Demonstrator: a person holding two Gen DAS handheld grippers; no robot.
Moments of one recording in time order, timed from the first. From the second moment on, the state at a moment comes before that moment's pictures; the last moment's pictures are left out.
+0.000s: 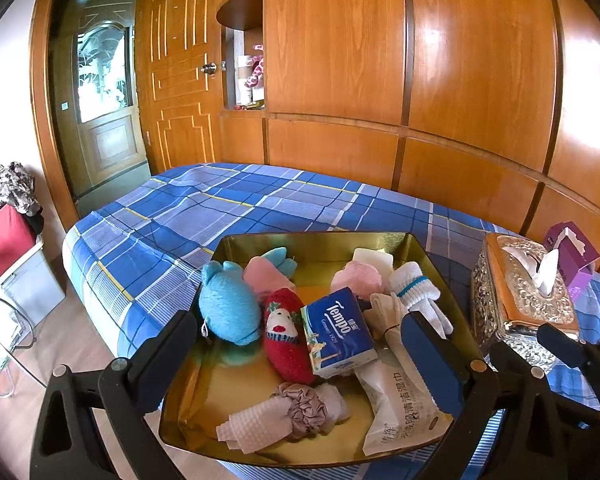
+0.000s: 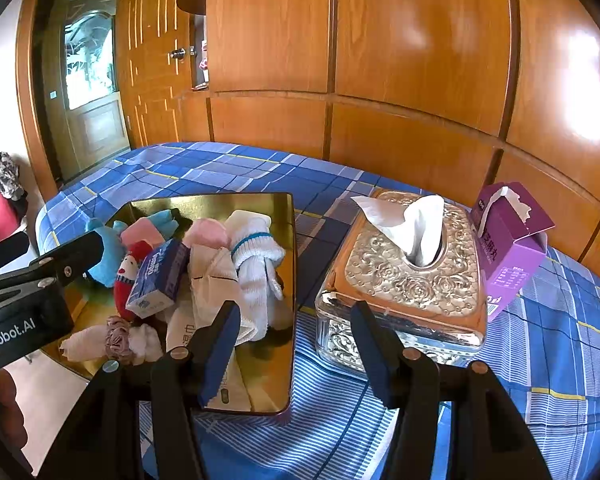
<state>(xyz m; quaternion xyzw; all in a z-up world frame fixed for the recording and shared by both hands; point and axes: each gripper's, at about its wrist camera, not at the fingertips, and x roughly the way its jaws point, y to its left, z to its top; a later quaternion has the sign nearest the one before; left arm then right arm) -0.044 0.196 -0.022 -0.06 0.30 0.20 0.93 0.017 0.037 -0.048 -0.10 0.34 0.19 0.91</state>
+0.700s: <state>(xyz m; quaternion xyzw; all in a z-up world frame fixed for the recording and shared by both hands) -0.043 0.194 -0.024 -0.06 0.31 0.20 0.93 0.016 0.037 -0.048 -0.10 0.34 0.20 0.91</state>
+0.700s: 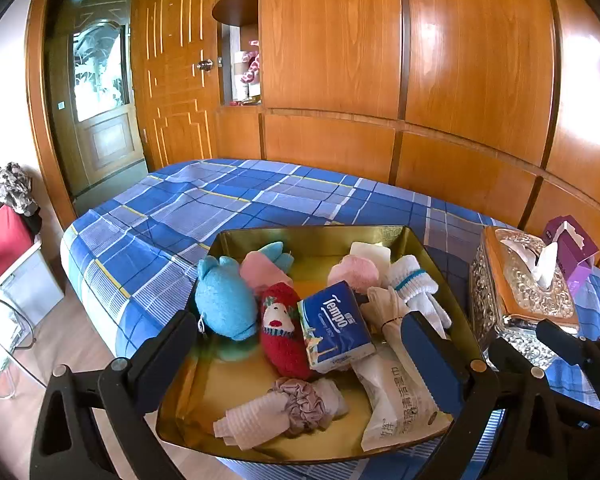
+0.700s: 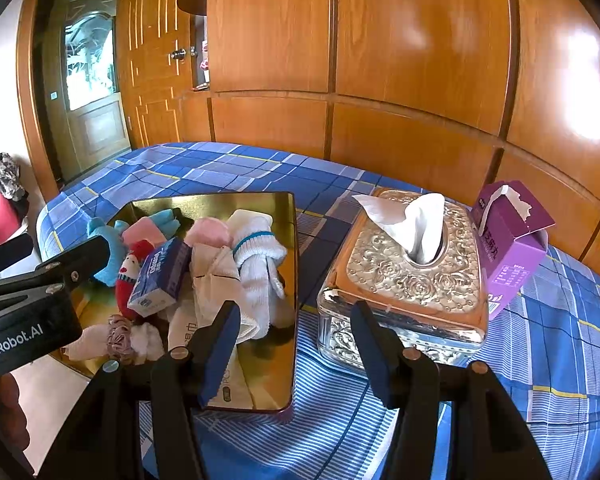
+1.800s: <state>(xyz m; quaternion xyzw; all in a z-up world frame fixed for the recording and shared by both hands) -0.046 0.195 -0.023 -0.07 0.30 0.20 0.93 0.016 0.038 -0.049 -0.10 0.34 0.19 0.91</state>
